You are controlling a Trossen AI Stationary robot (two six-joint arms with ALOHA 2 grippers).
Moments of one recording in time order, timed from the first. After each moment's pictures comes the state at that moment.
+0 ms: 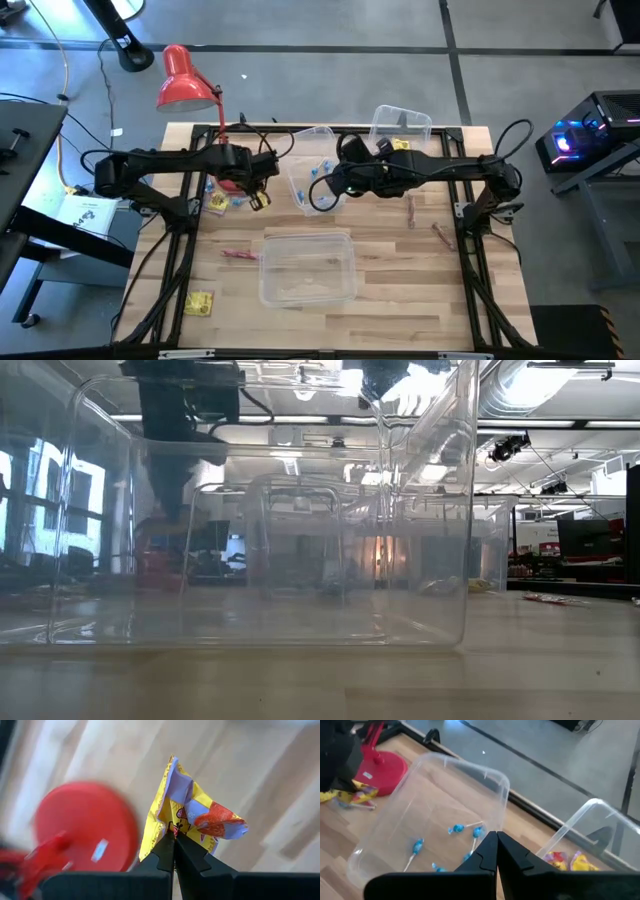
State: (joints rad) left arm 0.27 1.40 1.03 -1.04 -0.22 -0.22; right arm 0.06 1.76 1.86 -1.16 0.77 0.74
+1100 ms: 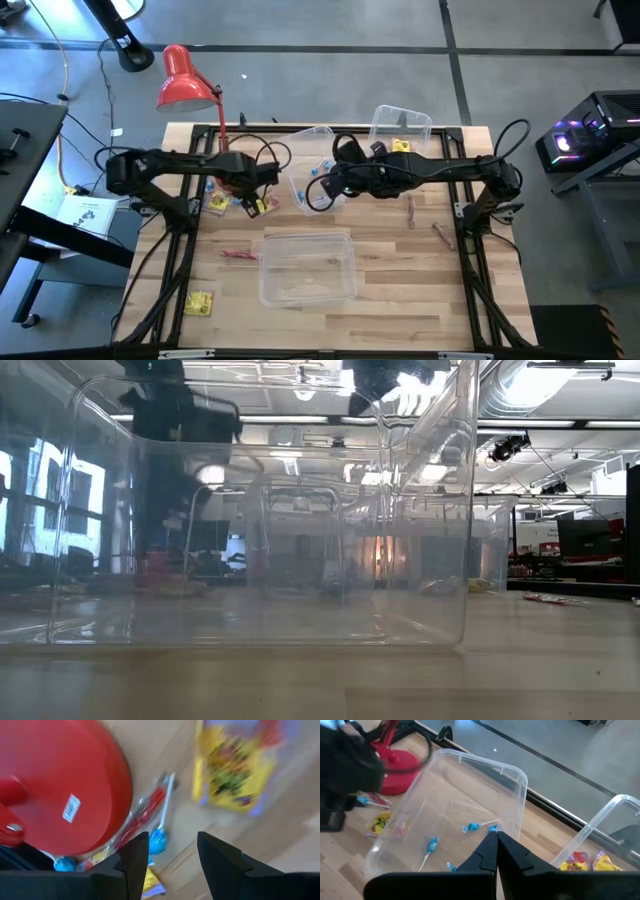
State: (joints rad) left arm 0.29 1.49 0.90 -1.05 -0.17 -0.35; right arm 0.05 1.76 1.80 -1.05 0.72 0.72
